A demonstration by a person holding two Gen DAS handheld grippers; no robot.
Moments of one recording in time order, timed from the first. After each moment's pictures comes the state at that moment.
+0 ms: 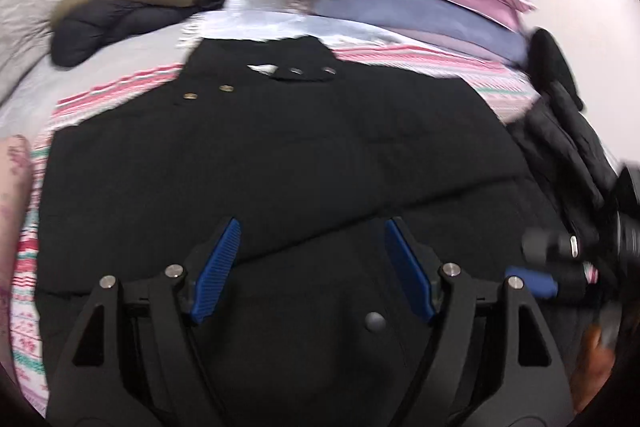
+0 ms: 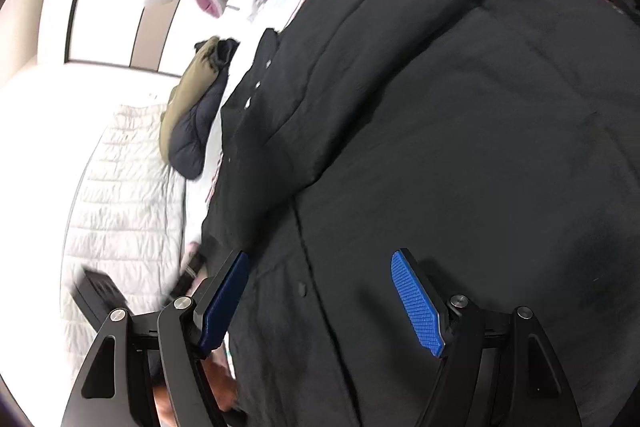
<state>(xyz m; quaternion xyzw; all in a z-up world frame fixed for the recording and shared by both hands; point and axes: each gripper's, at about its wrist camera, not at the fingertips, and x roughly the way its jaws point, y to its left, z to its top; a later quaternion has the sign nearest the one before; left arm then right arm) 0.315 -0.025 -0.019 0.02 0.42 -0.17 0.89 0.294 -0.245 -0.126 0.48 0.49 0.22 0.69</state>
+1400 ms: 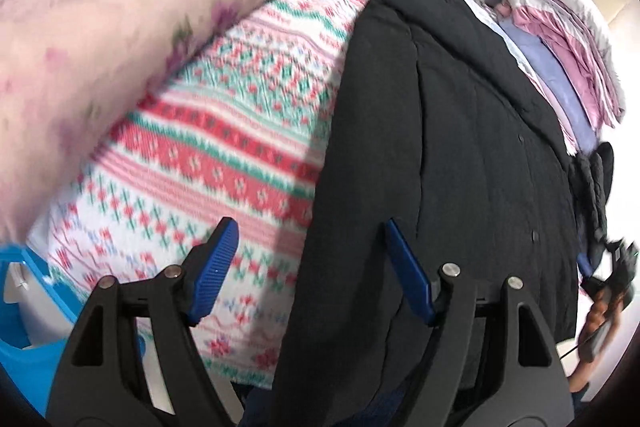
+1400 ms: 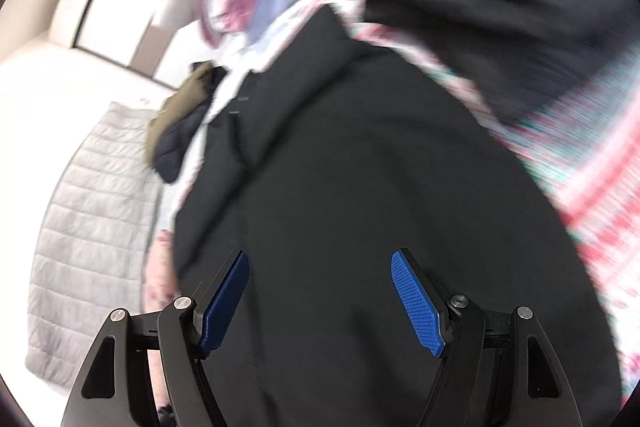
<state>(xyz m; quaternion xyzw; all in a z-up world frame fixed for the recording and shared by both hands) 0.058 0.232 -0.080 -0.22 0.51 0.05 0.83 0.165 -0.366 -0.122 0.41 0.46 0.17 0.77</state>
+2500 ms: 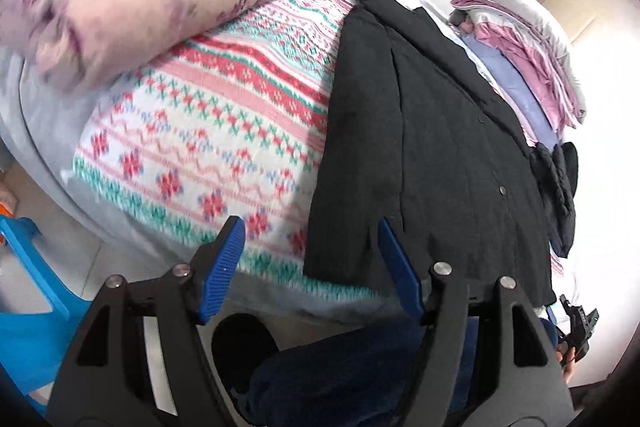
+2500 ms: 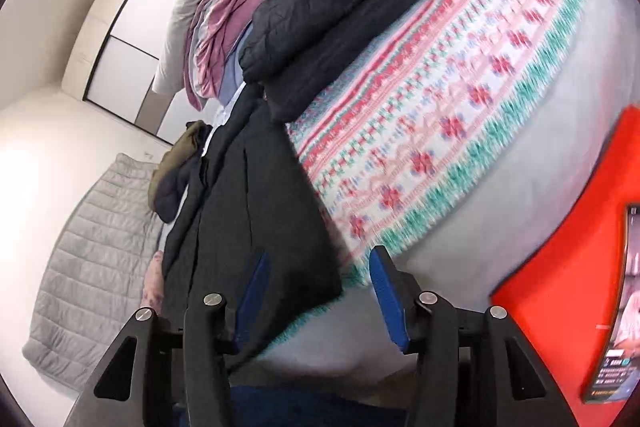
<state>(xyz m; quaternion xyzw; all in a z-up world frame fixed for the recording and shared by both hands) -0.049 0.244 -0.090 -0.26 0.45 0.00 0.85 -0.028 -0.502 -0.197 0.46 0.37 0.13 0.80</state>
